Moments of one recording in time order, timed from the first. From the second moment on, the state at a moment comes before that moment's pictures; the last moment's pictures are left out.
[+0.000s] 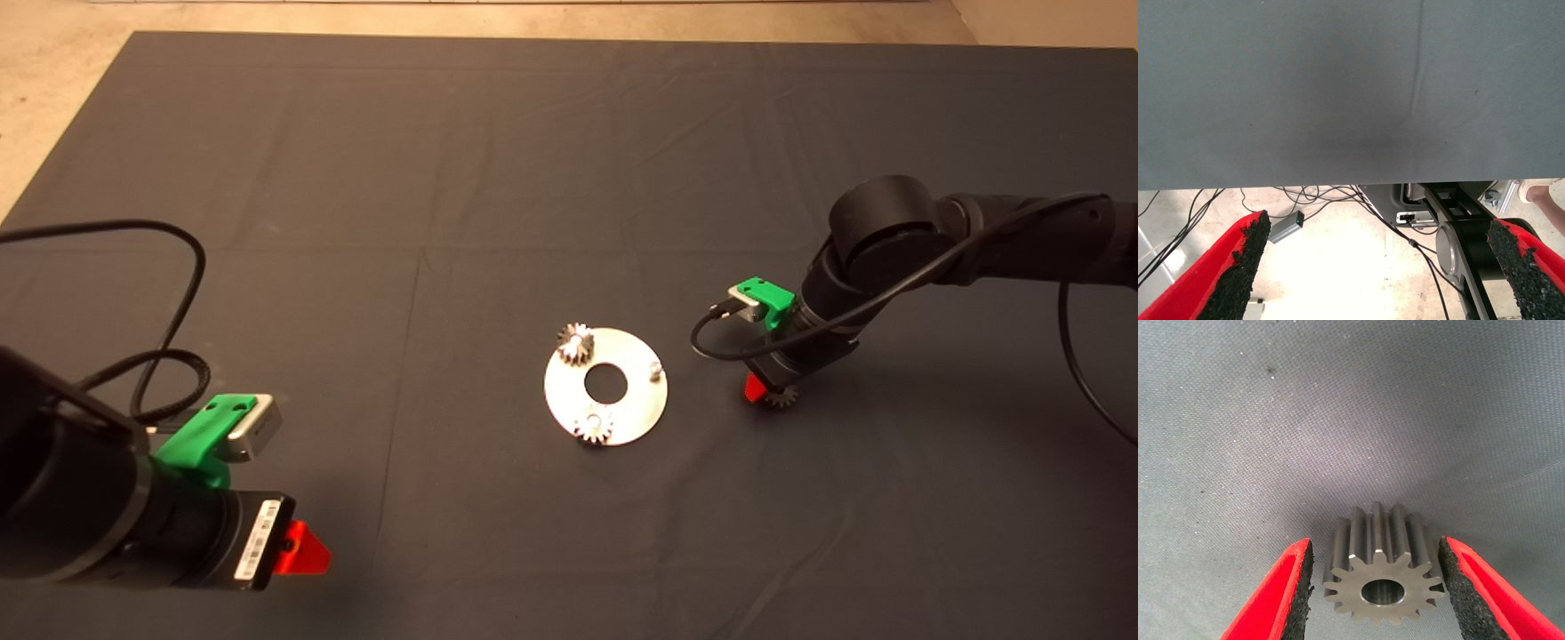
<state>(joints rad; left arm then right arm) -0.44 2.01 -0.36 0.17 1.53 -1.64 0.27 2.46 -1.08 -0.27 -1.53 0.99</state>
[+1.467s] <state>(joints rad) -0.44 1.98 -0.36 0.16 1.53 -1.60 0.25 2.42 -0.99 -0.26 -1.53 0.97</state>
